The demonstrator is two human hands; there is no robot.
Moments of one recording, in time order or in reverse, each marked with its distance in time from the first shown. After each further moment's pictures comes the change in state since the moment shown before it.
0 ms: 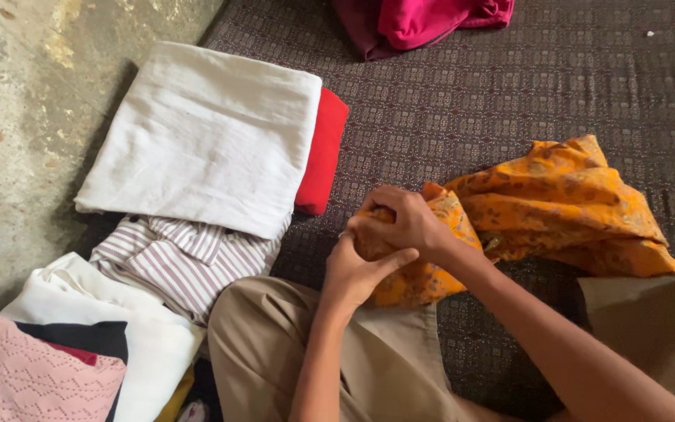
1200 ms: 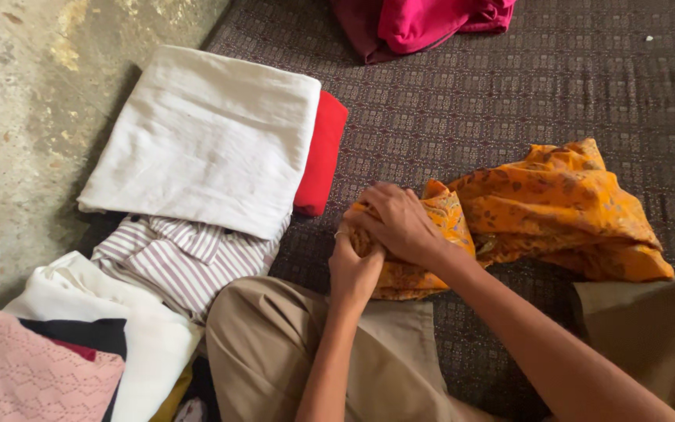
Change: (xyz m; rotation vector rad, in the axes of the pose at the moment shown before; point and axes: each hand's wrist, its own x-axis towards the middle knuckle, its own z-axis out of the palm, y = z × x) left_hand 0.008 -0.013 0.025 -0.078 0.278 0.058; right_hand 0.006 0.008 0.009 -0.286 0.111 -0.067
